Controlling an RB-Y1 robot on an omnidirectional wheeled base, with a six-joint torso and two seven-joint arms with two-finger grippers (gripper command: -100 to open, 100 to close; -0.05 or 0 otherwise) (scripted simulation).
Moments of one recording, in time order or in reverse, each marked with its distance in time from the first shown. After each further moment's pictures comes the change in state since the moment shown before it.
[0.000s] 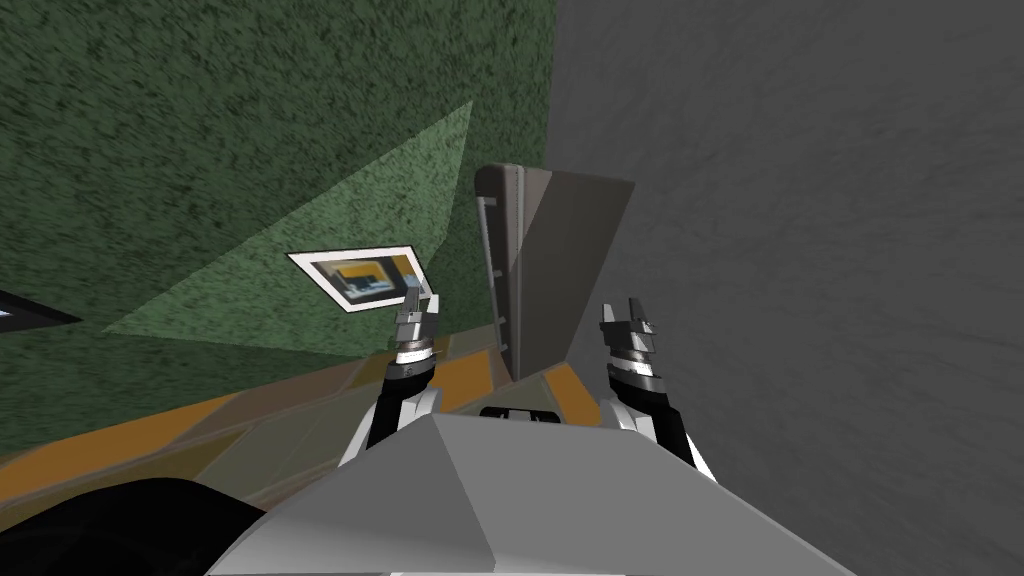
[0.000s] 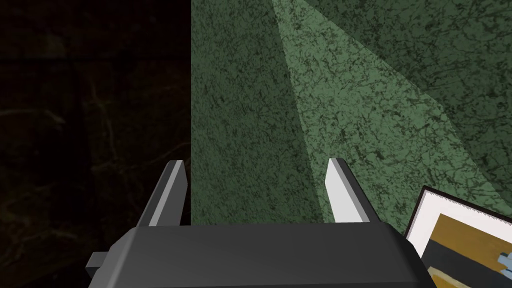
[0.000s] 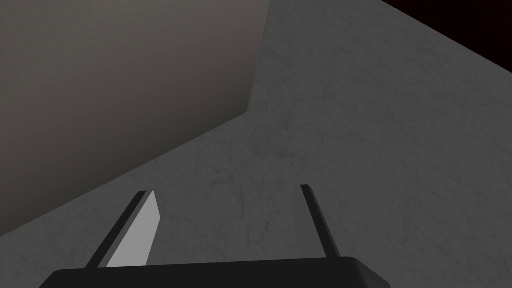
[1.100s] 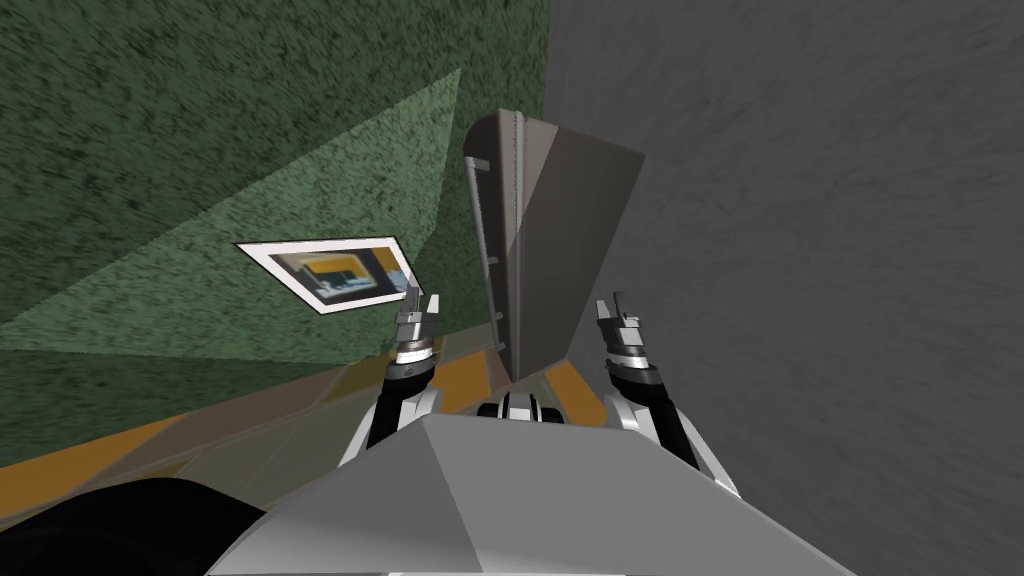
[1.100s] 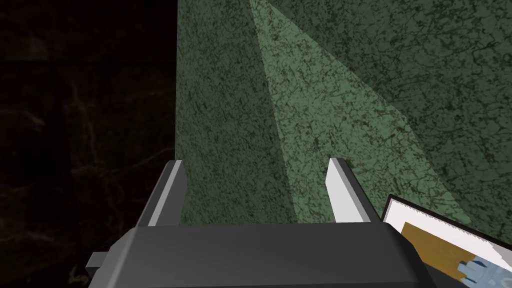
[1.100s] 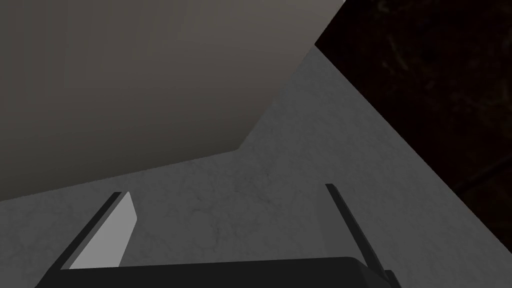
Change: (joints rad) left arm 0.000 0.000 0.000 0.000 0.000 0.000 0.000; right arm -0.064 -0.123 -0.014 0.030 0.097 -0.022 0.186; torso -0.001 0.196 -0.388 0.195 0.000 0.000
